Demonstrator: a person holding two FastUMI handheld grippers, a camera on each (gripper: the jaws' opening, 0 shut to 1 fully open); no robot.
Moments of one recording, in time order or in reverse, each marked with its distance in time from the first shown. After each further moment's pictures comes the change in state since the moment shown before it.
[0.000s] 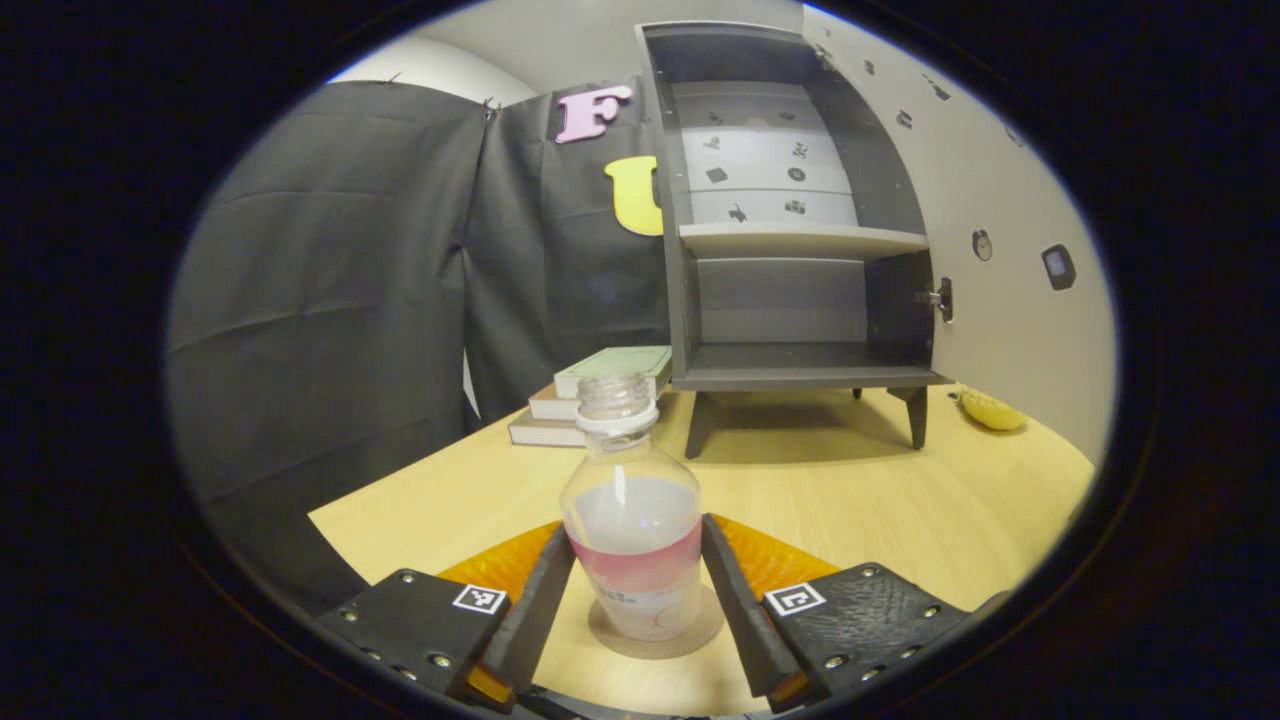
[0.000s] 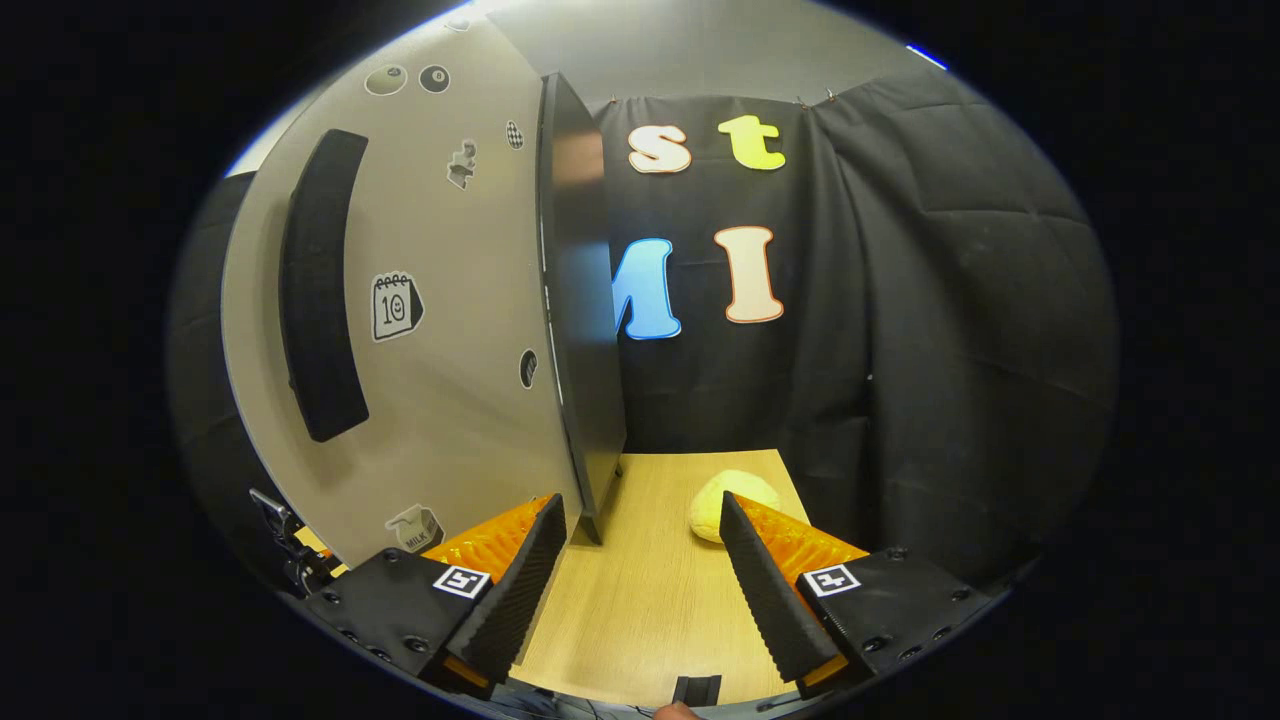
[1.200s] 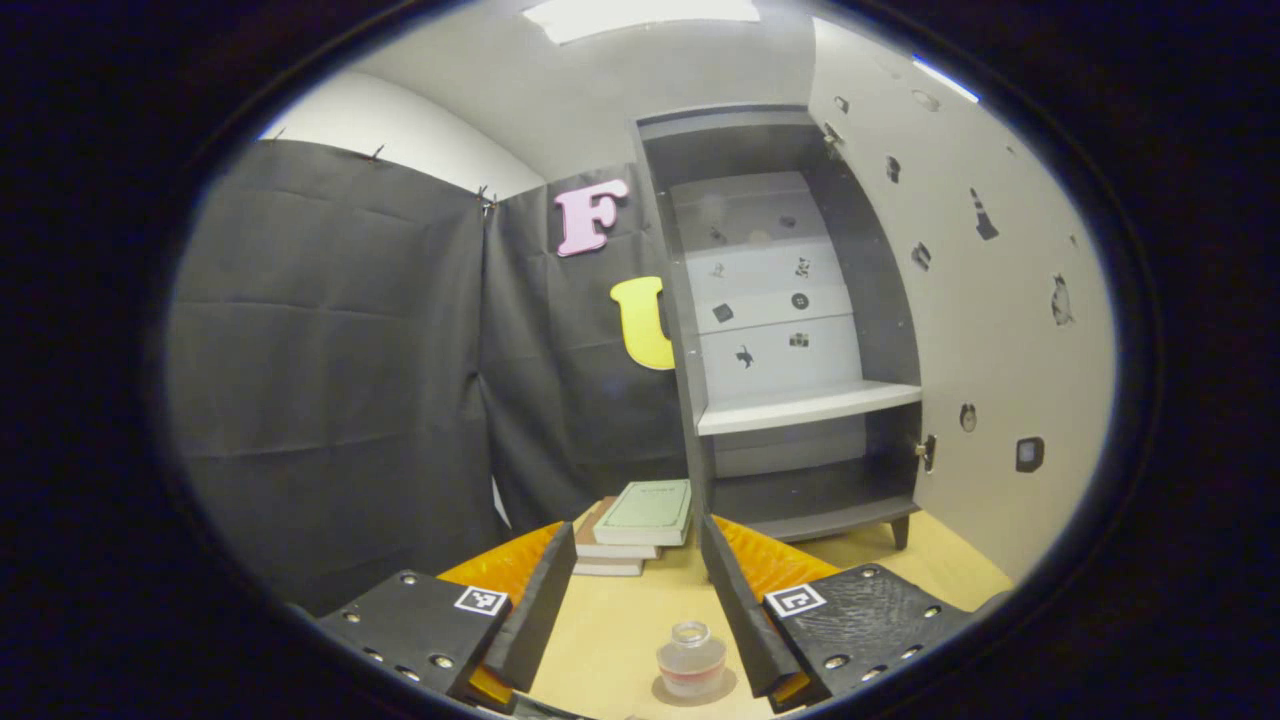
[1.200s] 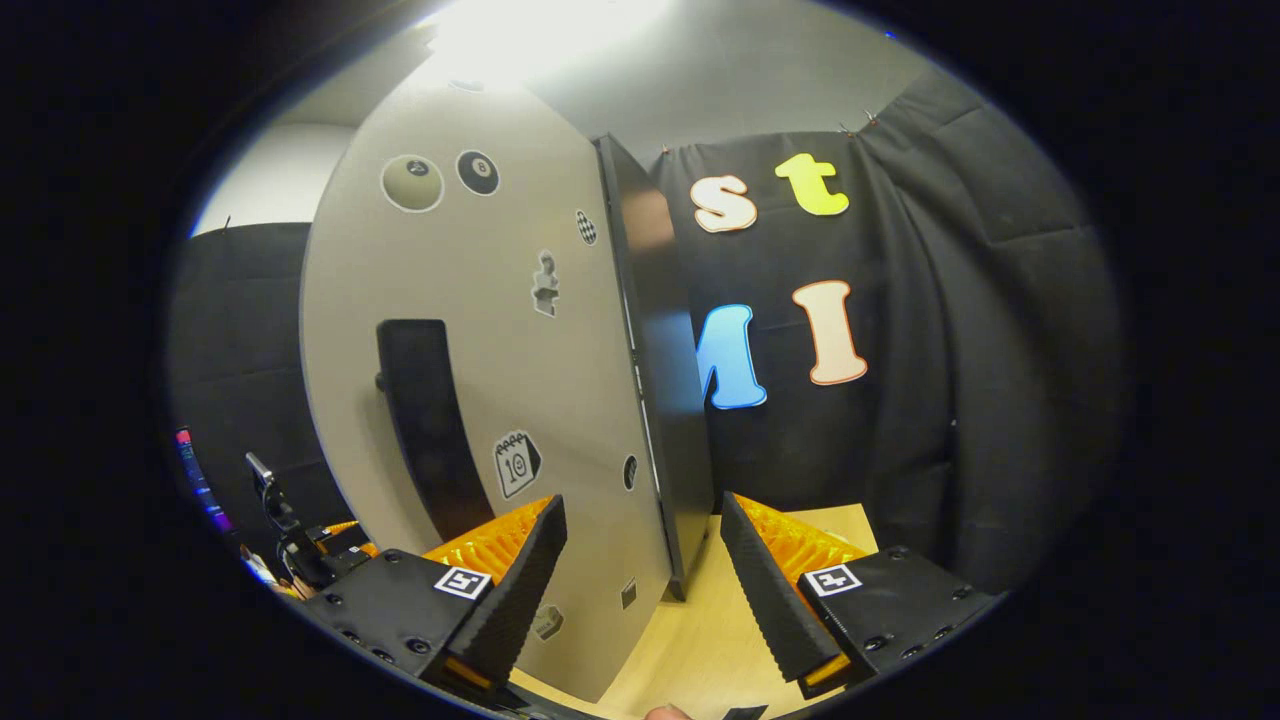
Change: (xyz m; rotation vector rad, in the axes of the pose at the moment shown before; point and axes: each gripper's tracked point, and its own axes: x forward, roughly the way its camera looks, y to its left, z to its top) left arm -0.072 0.030 0.225 0.051 -0.249 -0.009; right arm -0.018 0.060 0.098 0.010 -0.163 0.229
